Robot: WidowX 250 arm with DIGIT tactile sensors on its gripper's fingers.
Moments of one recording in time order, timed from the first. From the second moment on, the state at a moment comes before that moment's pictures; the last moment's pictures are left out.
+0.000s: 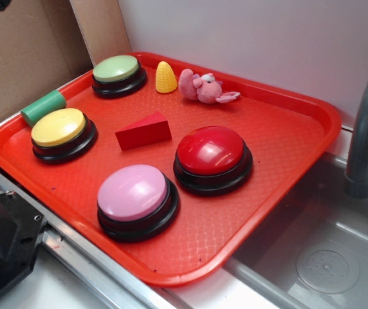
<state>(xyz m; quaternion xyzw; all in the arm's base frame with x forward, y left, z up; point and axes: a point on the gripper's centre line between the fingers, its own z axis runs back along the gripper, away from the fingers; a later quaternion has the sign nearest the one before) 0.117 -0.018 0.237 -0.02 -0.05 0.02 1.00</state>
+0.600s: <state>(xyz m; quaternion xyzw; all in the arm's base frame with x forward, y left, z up) 0.149 -0.009 0.217 -0.04 -0.06 0.01 1.00</state>
